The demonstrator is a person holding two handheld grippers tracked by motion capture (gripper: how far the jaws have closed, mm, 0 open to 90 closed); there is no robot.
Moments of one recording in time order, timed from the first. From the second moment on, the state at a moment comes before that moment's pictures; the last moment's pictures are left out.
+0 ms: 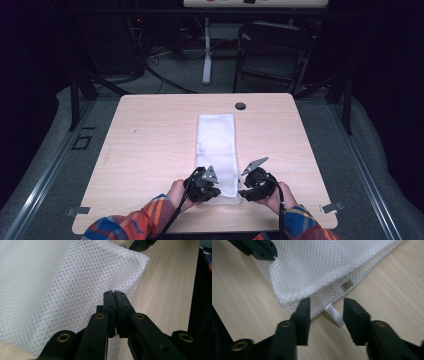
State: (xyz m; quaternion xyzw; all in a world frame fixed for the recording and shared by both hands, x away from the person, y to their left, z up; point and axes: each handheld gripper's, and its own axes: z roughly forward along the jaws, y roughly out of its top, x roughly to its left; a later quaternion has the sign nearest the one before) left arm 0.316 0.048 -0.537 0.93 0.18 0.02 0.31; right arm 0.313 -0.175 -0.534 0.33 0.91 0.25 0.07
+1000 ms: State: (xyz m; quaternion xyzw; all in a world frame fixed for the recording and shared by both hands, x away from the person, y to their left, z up) left arm 0.313 0.019 -0.562 0.94 0.19 0.04 0.29; right arm 0.318 -0.153 -0.558 0.32 0.91 0.24 0.05
